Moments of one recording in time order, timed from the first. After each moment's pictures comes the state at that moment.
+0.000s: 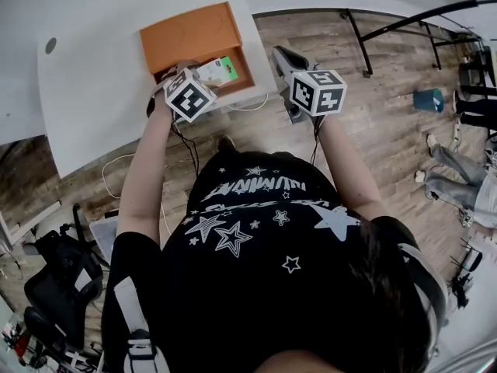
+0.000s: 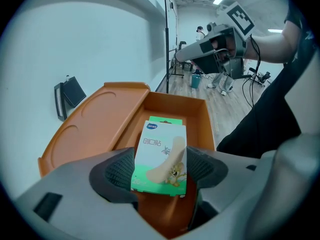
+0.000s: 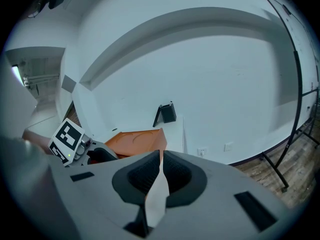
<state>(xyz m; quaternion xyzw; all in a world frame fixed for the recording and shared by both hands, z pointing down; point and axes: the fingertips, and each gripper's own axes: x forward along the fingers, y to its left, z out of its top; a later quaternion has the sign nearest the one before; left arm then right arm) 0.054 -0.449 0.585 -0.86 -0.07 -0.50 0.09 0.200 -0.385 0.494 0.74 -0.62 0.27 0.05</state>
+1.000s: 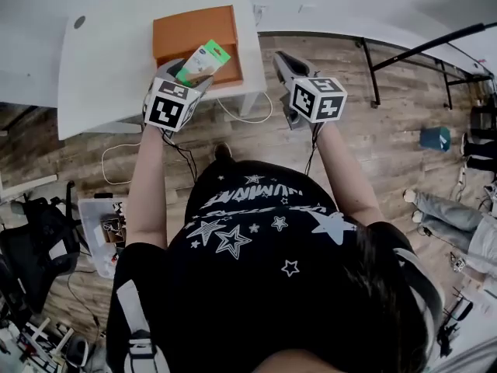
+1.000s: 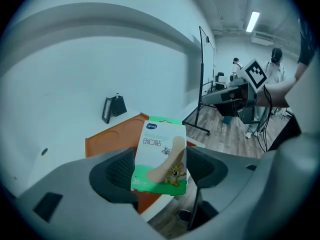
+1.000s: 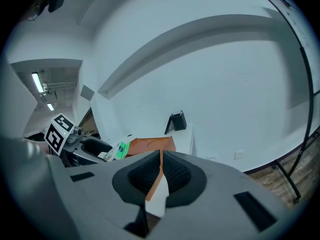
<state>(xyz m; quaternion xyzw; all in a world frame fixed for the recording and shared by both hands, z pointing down) 0.039 -0.393 0.474 -0.92 0.14 -0.36 -0.01 0.202 -0.317 0.449 0.69 -0.68 0.23 0.01</state>
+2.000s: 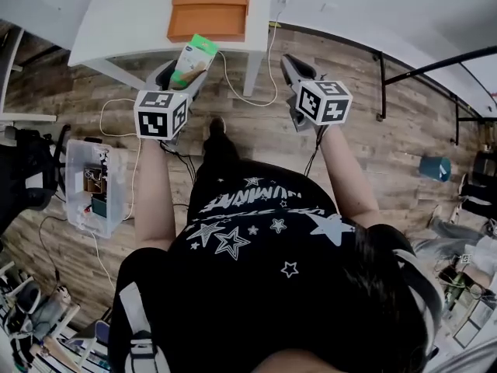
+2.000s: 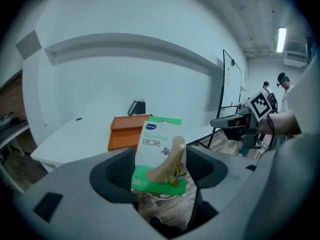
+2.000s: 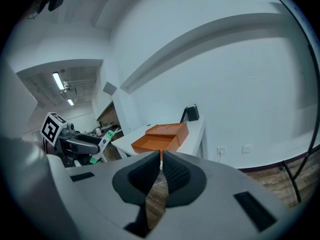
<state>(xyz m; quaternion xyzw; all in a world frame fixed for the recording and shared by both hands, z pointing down) -0.041 -0.221 0.446 -0.91 0.32 -0.25 -0.11 0.167 -0.168 0.462 0.62 -0.75 0.23 0.04</state>
